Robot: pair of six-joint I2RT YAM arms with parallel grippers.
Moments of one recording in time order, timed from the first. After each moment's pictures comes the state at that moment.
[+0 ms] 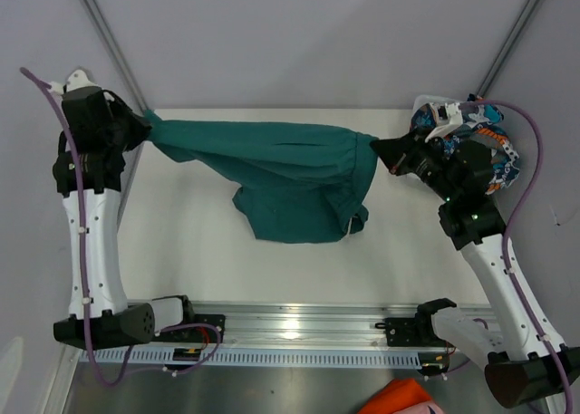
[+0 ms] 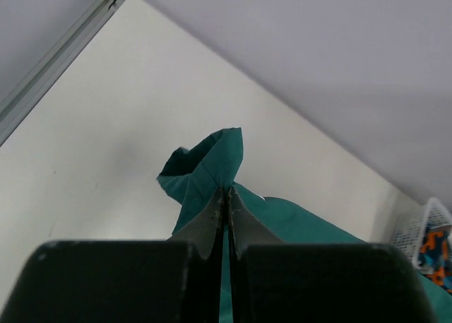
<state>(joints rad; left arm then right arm) 0.14 1.23 1.66 -0.83 -0.05 -0.55 0.26 0.95 1.06 -0.11 -0.36 0.50</state>
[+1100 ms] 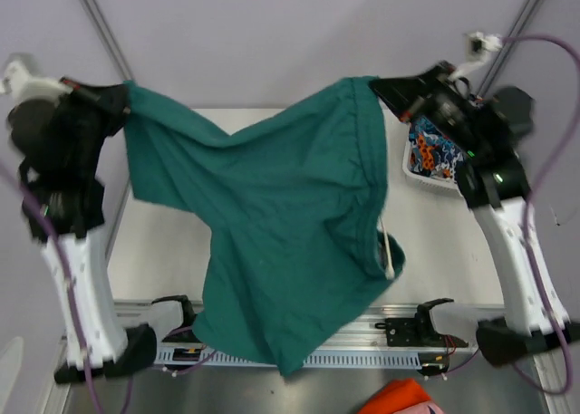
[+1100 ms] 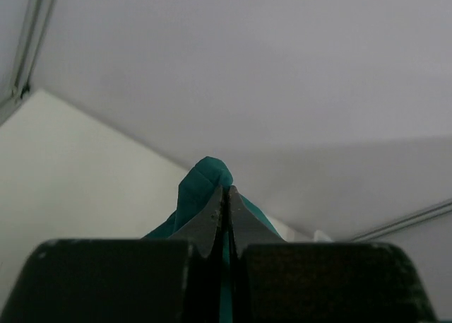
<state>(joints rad) 0.15 1.06 1.81 -0.69 0.04 -0.68 0.26 1.14 1.59 -0.11 -0.54 0.65</state>
